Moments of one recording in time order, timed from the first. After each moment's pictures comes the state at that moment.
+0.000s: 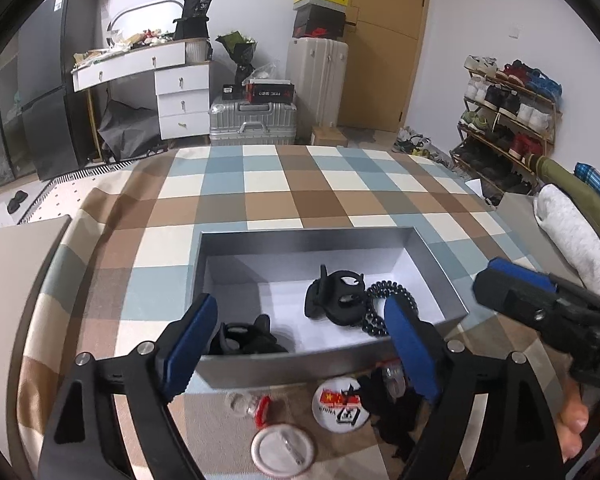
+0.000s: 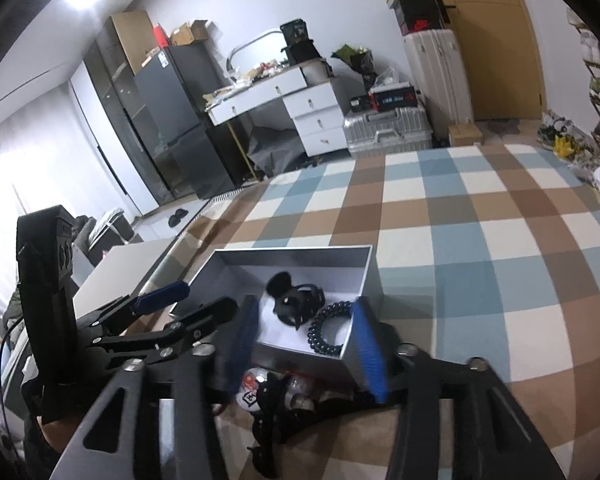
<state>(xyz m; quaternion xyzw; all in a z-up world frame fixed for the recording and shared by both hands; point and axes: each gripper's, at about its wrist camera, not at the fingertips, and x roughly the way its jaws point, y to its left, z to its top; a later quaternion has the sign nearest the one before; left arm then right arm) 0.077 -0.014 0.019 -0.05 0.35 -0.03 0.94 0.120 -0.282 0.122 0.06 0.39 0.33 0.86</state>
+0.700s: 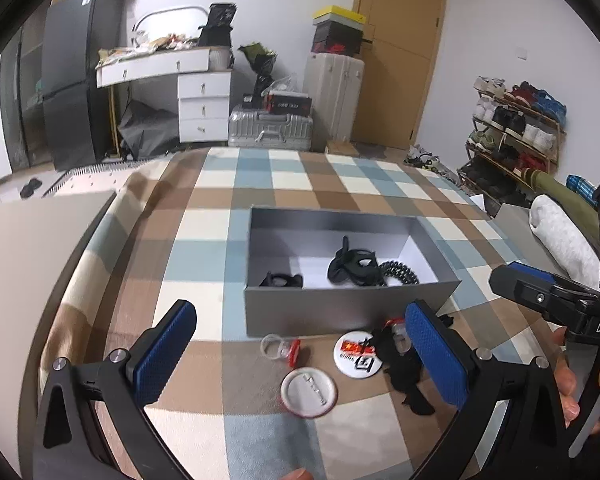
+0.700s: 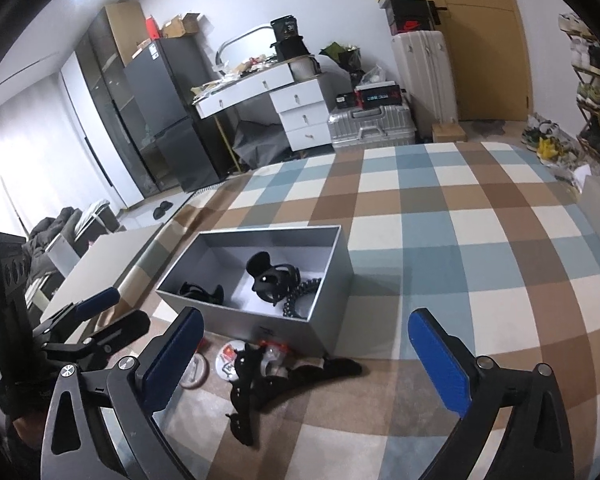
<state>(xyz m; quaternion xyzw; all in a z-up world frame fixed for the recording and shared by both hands) 0.036 0.011 0.016 -0.08 0.33 0.00 0.94 0.110 -0.297 0.118 0.03 0.40 0.31 0.86</state>
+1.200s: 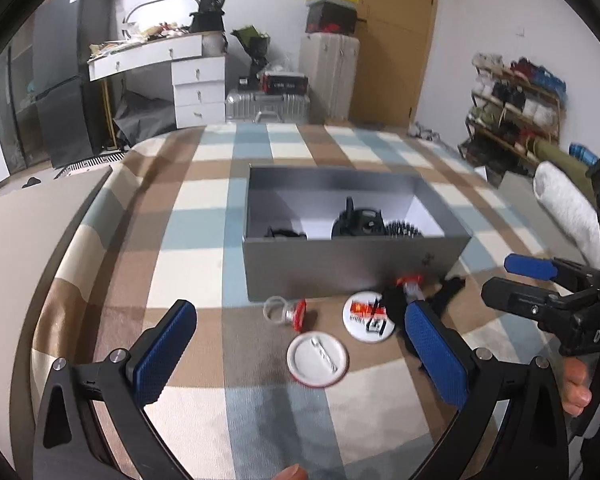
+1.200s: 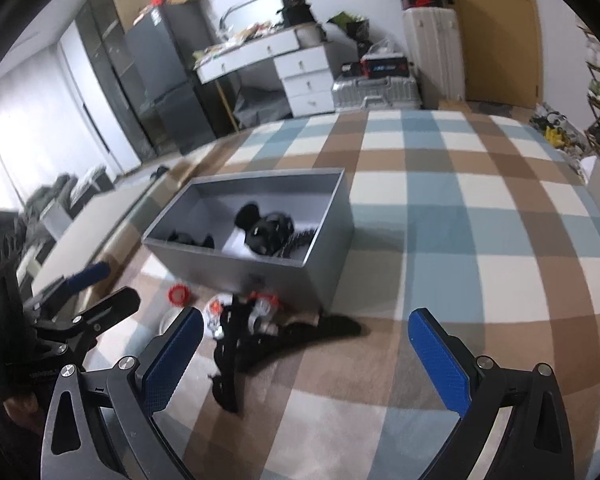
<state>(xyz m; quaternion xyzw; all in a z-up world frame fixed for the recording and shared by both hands) 0.028 0.004 -0.004 -0.05 0.36 -0.01 0.93 0.099 -0.287 0.091 -0.02 0.45 0.32 0.83</state>
